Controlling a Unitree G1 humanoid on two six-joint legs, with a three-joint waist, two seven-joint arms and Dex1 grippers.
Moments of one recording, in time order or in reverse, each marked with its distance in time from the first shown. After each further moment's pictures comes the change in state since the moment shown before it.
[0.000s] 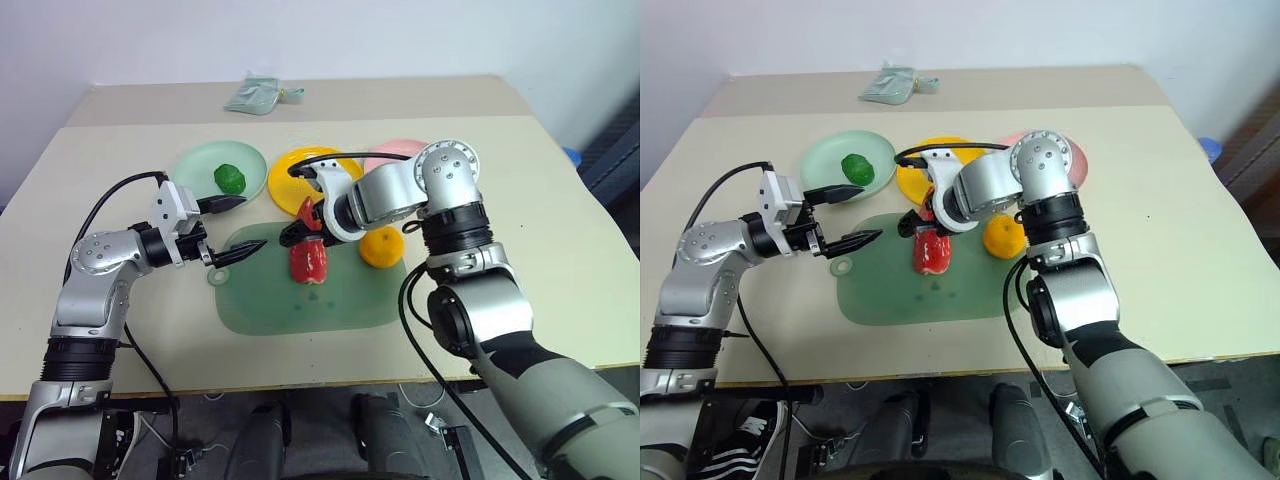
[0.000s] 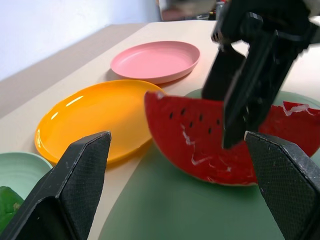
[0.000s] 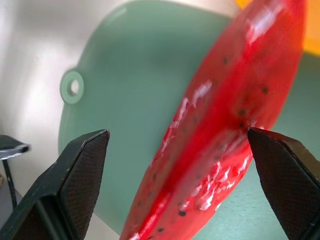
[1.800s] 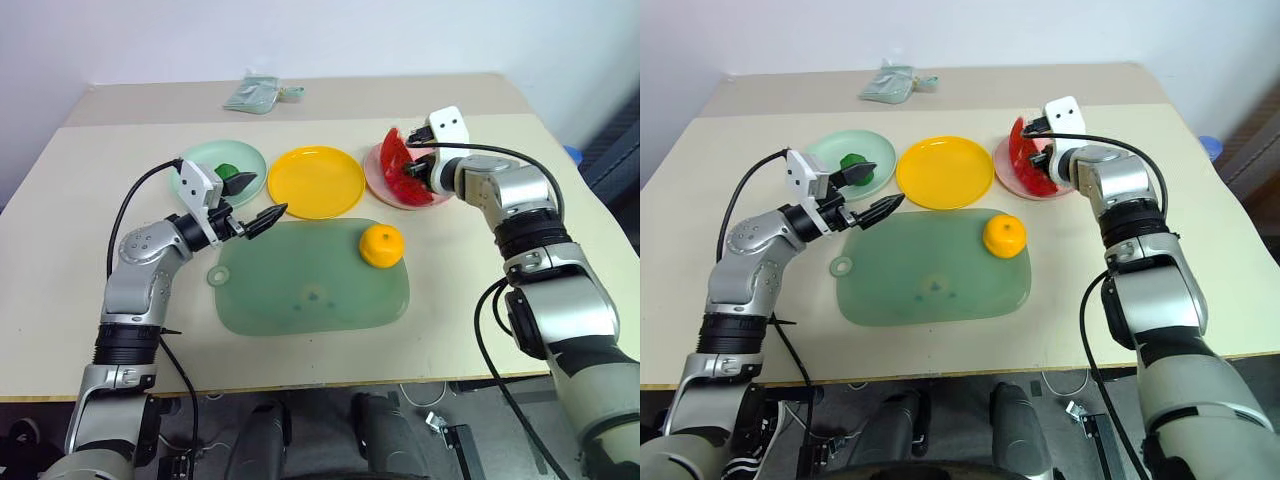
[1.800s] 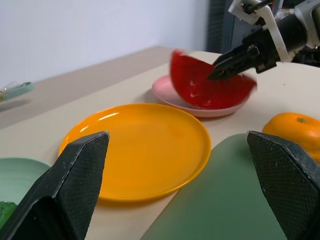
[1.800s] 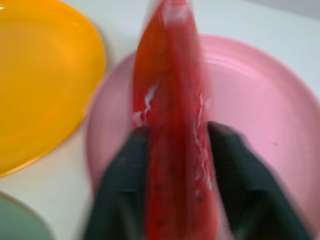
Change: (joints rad) left arm -0.094 -0.192 -0.004 0.038 0.026 0.087 0.250; right arm 0.039 -0.404 0.224 0.309 -1.130 -1.030 1.132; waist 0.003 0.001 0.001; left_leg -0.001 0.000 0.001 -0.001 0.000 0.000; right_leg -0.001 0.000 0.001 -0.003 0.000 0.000
